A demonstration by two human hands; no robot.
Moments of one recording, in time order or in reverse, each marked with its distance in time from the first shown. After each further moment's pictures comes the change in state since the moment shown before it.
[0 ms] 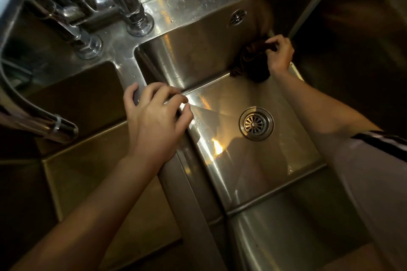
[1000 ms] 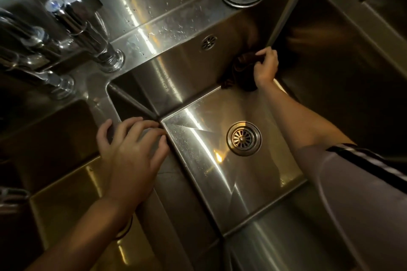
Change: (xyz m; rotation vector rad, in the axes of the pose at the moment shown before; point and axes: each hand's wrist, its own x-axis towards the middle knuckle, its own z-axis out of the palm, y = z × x) left_hand 0.002 0.002 -0.003 0.045 -0.073 0.027; right_hand 0.019 0.010 -0.011 0.034 0.104 0.069
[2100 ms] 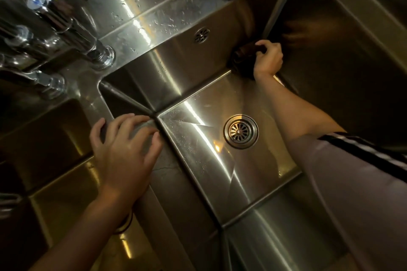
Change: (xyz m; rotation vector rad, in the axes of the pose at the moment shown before) left_hand 0.001 0.000 0.001 -0.001 -0.013 -0.047; right_hand 0.003 0.002 -0.008 -0.149 0.109 0.063
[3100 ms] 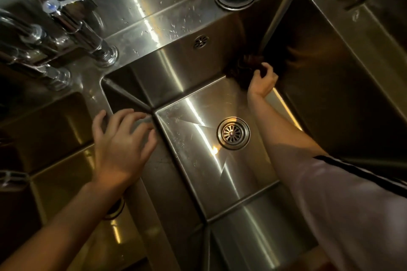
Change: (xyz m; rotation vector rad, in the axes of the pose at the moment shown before) left_hand 0.004 0.002 -0.004 0.177 -0.080 0.087; right_hand -0.031 0.020 0.000 0.379 -0.026 0.315
